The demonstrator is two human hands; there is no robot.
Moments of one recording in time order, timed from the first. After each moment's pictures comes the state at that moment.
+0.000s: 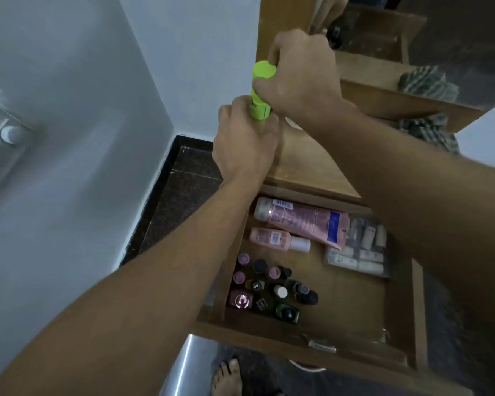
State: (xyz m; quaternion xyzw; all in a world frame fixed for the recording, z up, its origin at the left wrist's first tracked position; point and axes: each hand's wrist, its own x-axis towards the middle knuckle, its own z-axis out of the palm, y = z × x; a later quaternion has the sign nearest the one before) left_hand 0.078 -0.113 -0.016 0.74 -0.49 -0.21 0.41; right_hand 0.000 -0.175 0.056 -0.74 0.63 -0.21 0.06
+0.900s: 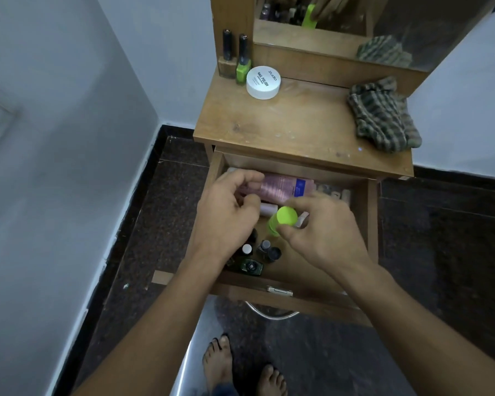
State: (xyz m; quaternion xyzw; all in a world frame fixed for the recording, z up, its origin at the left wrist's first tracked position) left_hand 0.047 0.041 -0.045 0.63 -0.54 -0.38 0.40; right_hand -0.129 0.047 -0.034 -0.71 0.65 -0.15 0.21
